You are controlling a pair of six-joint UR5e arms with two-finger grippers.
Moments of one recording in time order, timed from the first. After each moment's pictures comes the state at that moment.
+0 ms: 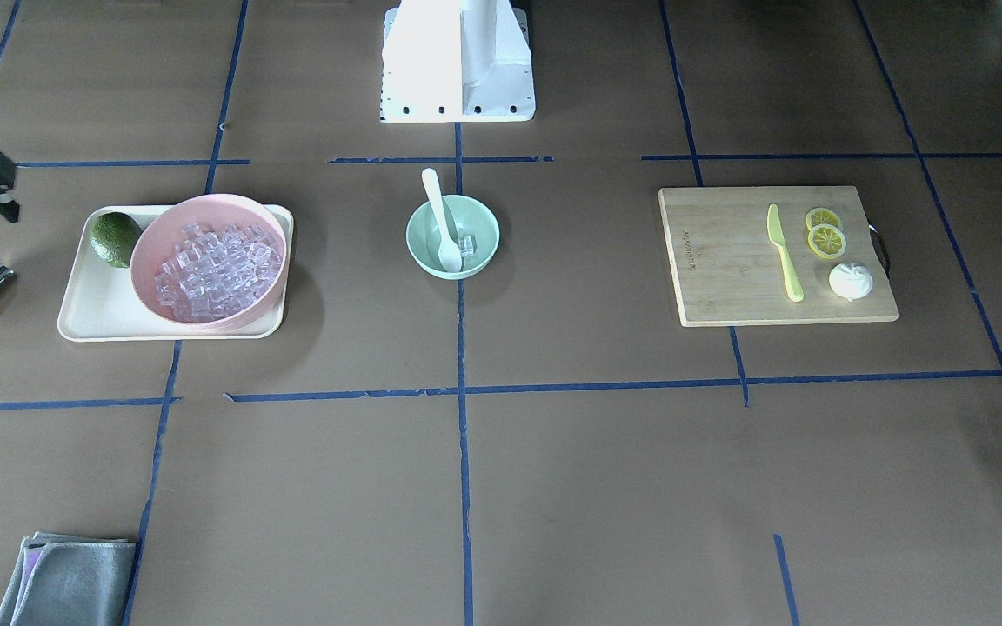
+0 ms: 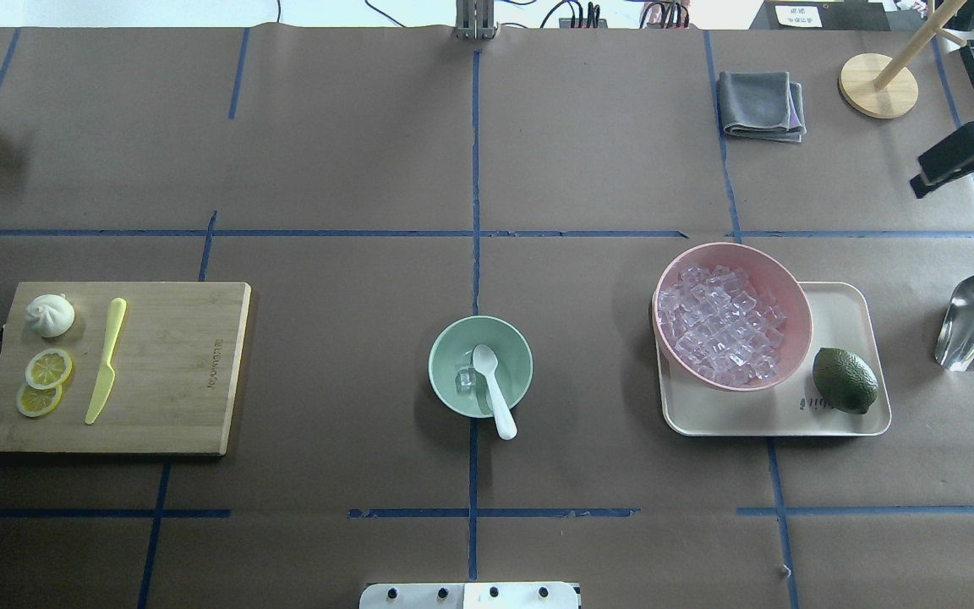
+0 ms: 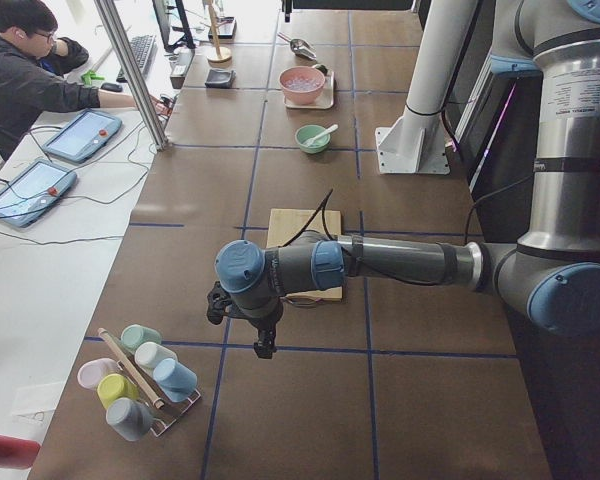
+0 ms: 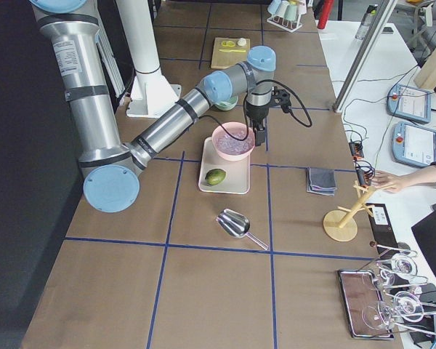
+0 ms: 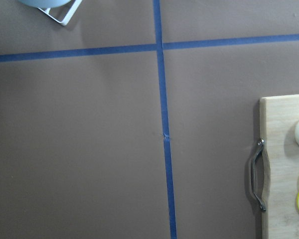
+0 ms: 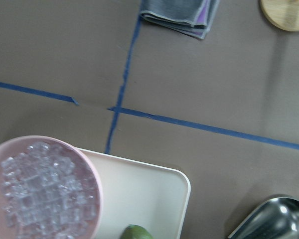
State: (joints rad) left arm -1.59 -1.55 -1.65 -1.34 -2.41 0.21; right arm 1.27 -1.40 2.06 -1.89 2.29 0.25
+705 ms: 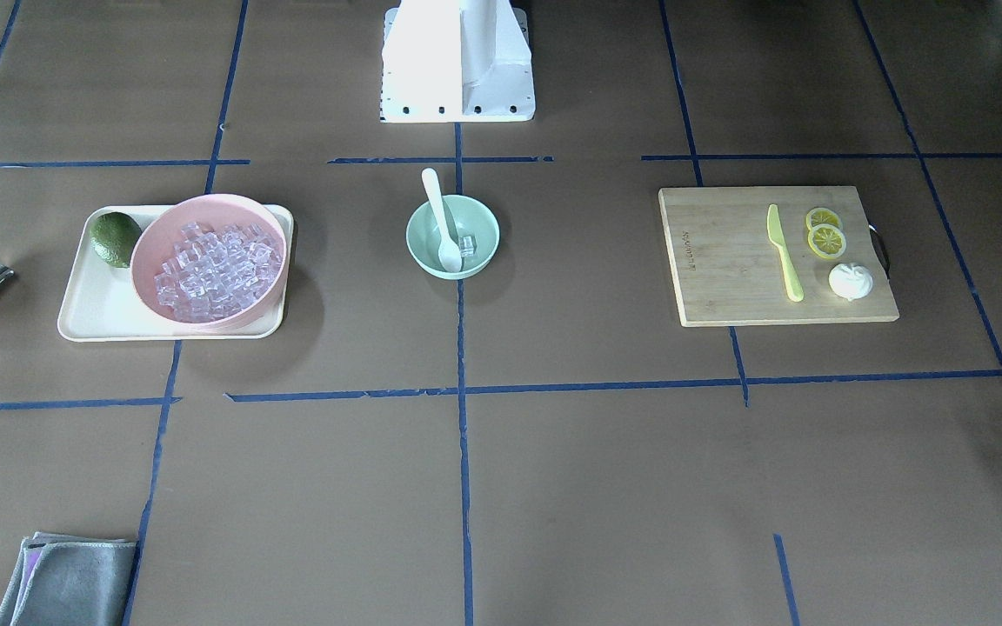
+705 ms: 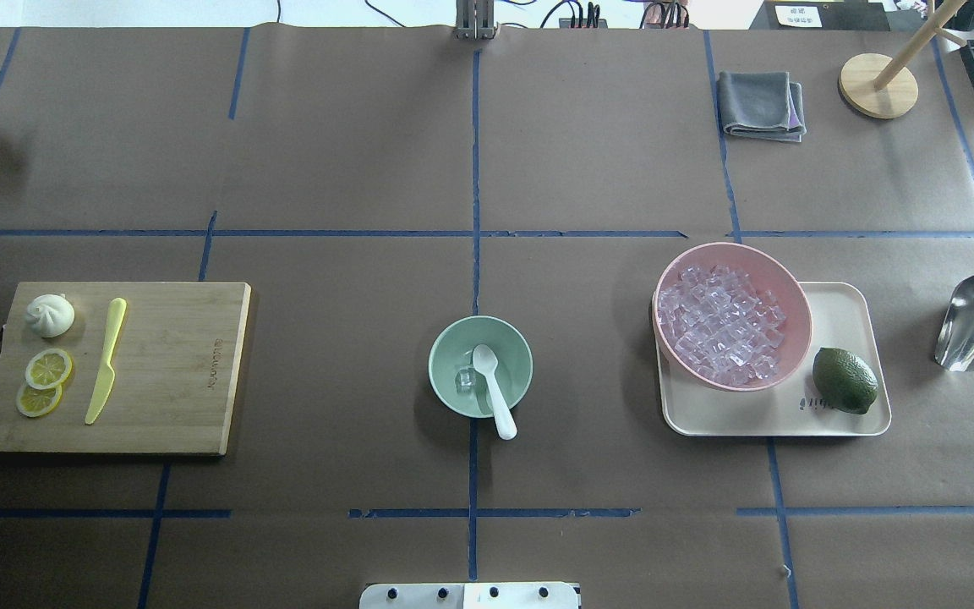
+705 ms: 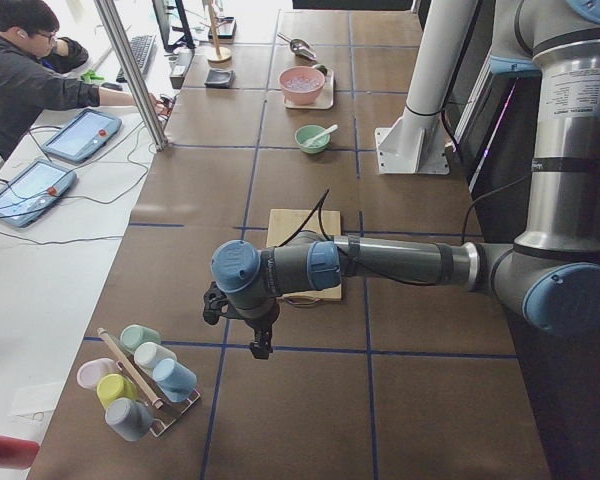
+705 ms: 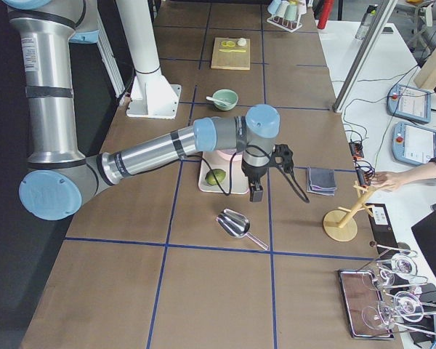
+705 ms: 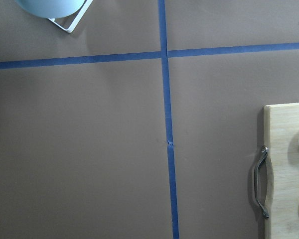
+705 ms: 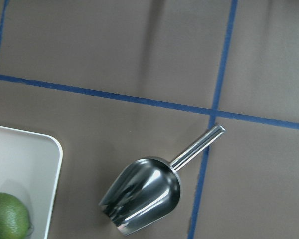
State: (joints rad) left arm -1.59 -1.56 -1.65 -1.35 -2.40 0.21; right arm 1.58 -1.58 1.76 -1.72 2.42 -0.14
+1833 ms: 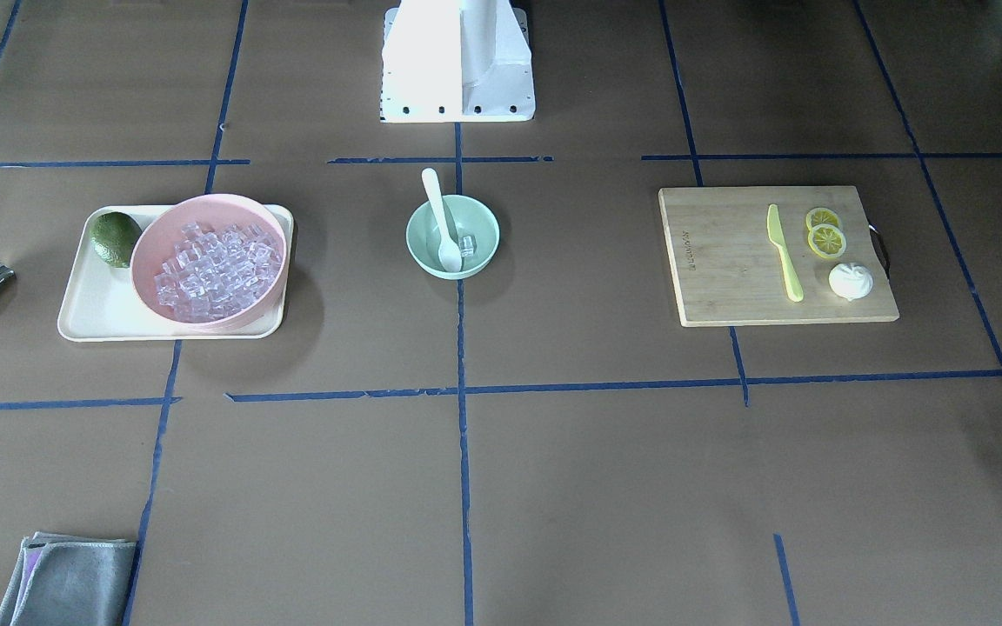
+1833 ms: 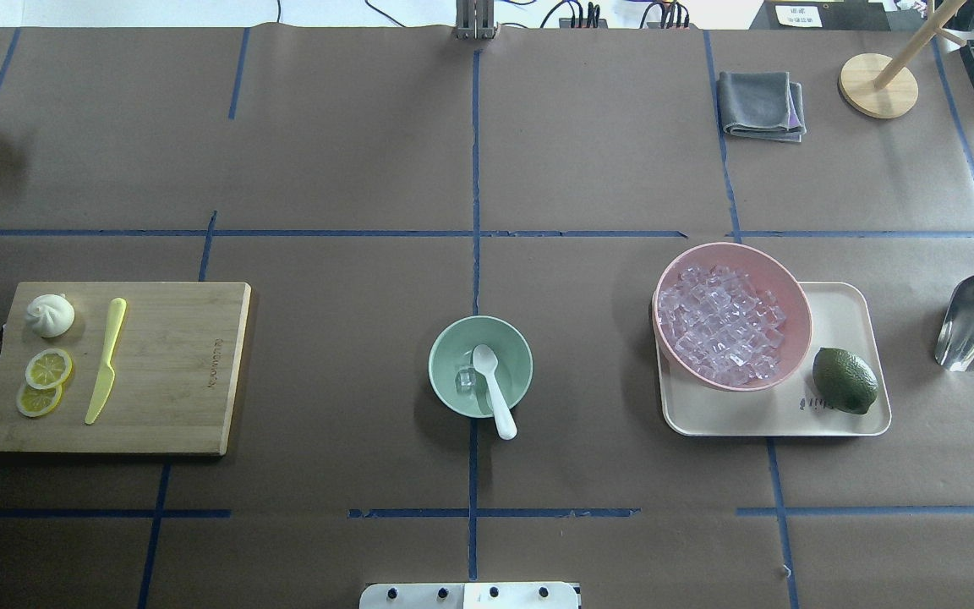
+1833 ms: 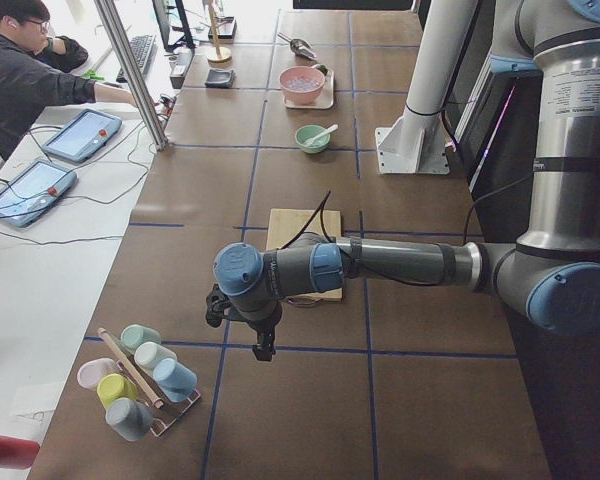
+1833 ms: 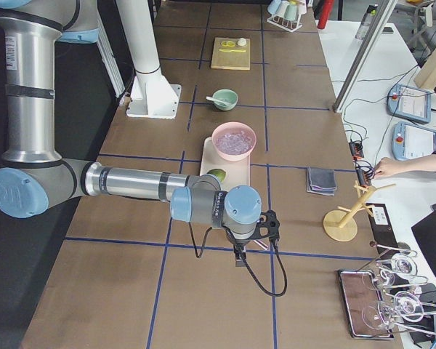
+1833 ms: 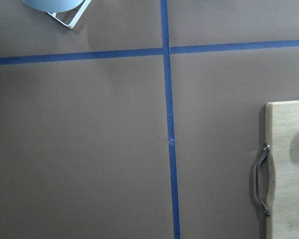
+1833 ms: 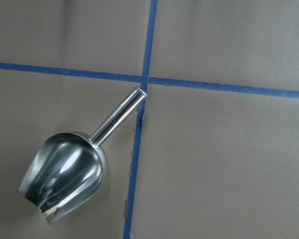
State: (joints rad) left arm -1.60 -1.55 -1.65 -1.35 -2.41 0.21; right arm 1.64 -1.64 1.61 -1.56 2.39 -0.17
